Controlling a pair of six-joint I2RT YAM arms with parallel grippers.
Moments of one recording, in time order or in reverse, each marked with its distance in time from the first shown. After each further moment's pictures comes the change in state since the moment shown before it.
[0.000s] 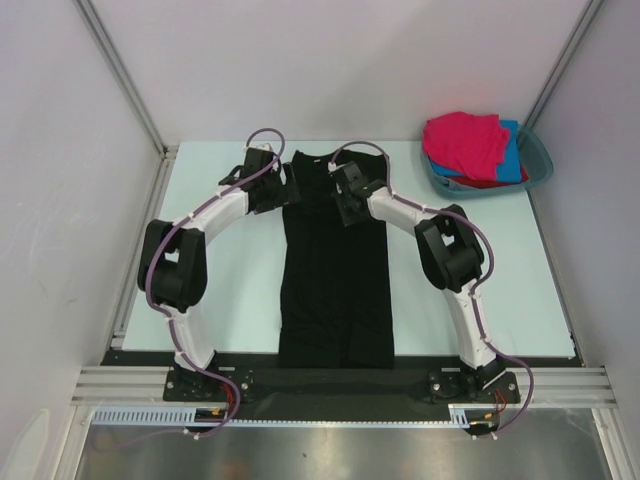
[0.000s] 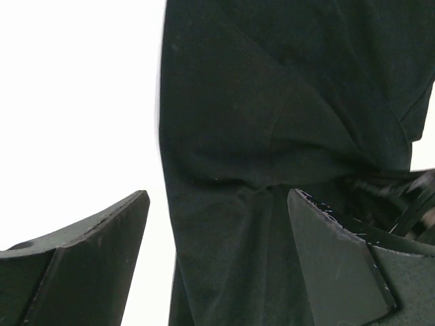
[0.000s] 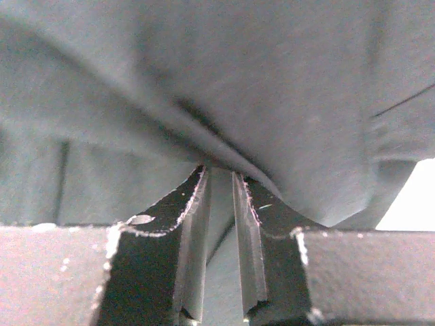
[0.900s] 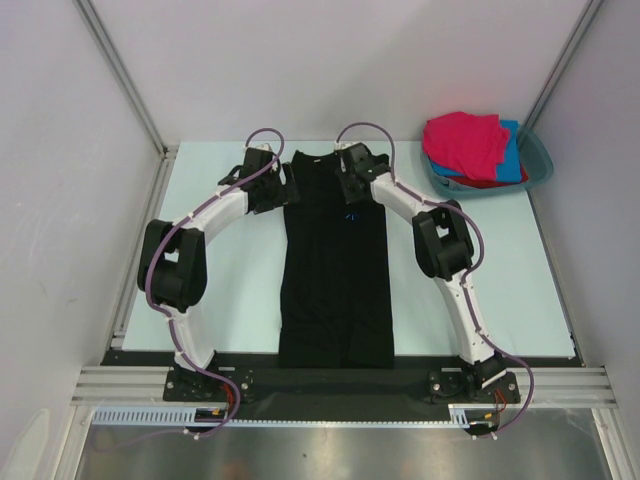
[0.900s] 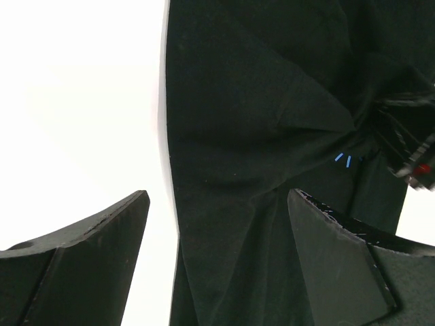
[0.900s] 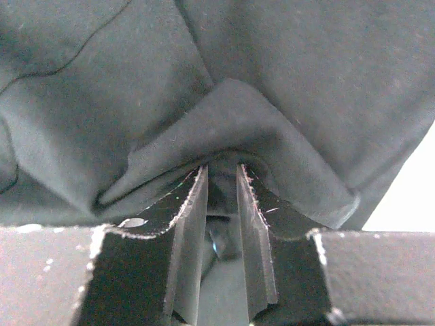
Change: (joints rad) left arm 0.005 0.000 0.000 -0.002 0.003 0.000; right arm -0.084 0.165 0.290 -0.003 0.003 -0.068
